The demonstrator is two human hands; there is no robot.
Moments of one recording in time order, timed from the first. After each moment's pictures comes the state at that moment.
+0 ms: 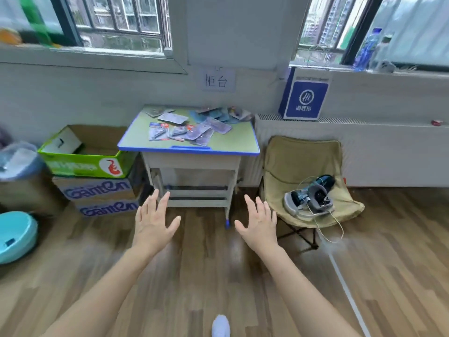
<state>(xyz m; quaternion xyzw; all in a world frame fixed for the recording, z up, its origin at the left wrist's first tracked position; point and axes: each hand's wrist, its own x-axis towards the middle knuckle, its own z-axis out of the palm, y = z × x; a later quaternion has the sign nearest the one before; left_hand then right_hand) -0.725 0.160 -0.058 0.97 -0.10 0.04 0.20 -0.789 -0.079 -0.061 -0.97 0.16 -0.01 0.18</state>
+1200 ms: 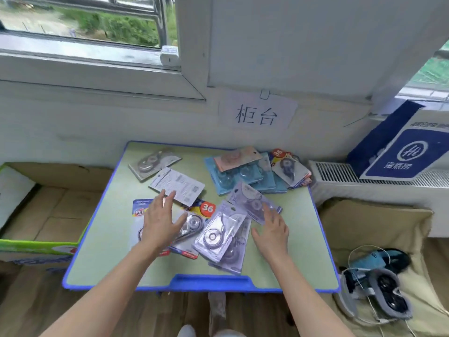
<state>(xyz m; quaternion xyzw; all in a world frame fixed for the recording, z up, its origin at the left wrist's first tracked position) -0.135 0.095 -0.099 0.96 -0.06 -0.05 0.27 -0.218 -0.158 -0.119 -0.96 0.23 0.04 0.17</state>
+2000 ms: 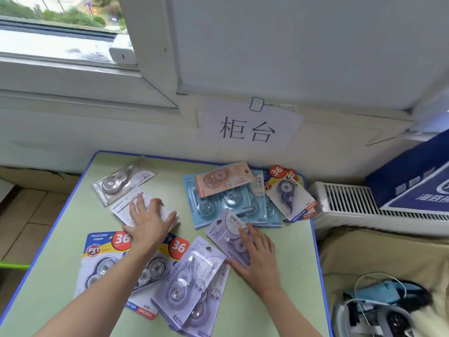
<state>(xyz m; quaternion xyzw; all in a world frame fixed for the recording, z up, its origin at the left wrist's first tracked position) -0.028 0.011 -0.144 0.96 0.14 -0.13 0.22 -0.154 -0.232 -0.170 -0.98 0.00 -0.05 0.21</state>
